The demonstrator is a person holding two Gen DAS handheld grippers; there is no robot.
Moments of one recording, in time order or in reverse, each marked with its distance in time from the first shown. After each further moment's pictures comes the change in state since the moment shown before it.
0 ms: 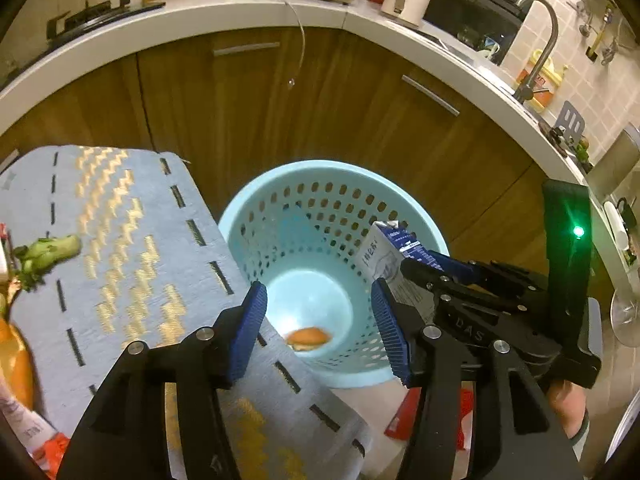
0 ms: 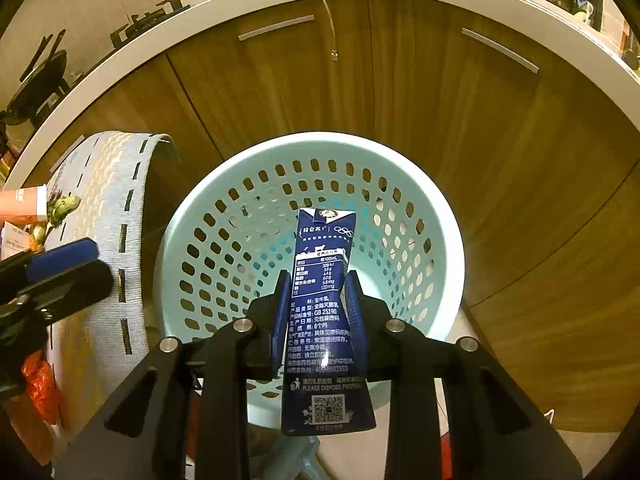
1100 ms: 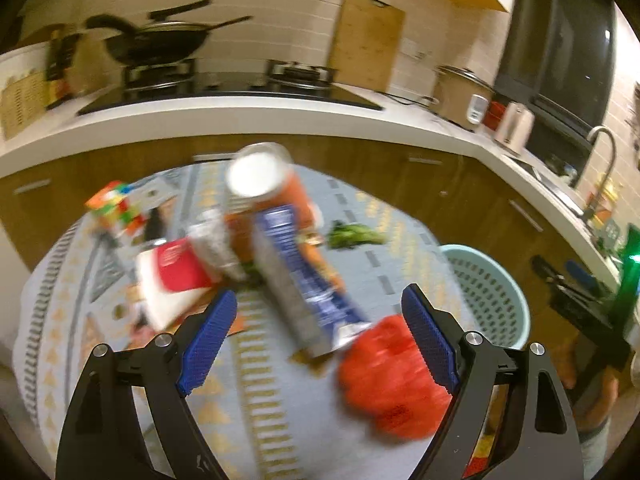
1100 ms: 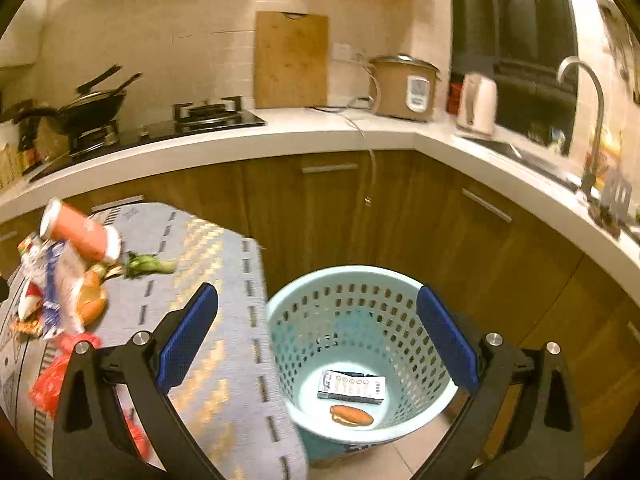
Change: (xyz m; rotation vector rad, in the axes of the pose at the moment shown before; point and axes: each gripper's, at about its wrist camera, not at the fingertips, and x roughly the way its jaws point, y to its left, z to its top) left arm -0.214 0.152 -0.128 -0.286 -0.372 0.326; right arm -0.115 0.132 -0.038 -0.169 -0.475 -0.098
